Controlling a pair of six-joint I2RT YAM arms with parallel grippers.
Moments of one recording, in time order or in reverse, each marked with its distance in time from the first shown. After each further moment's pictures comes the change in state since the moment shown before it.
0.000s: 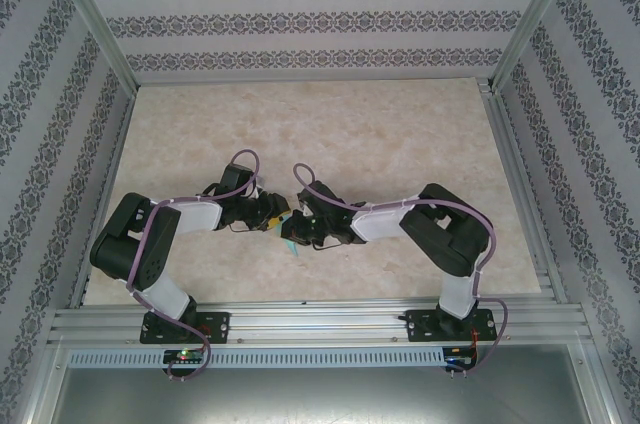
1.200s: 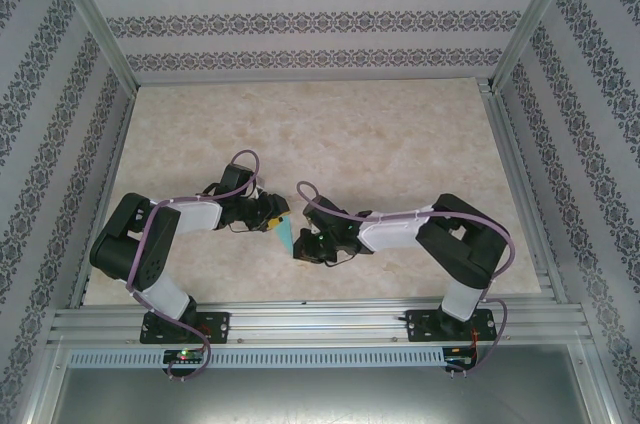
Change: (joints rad) left arm 0.001 -0.002 0.005 -0.023 0.001 0.002; right arm 0.067 -0.127 -0.080 -0.243 0.044 -0.071
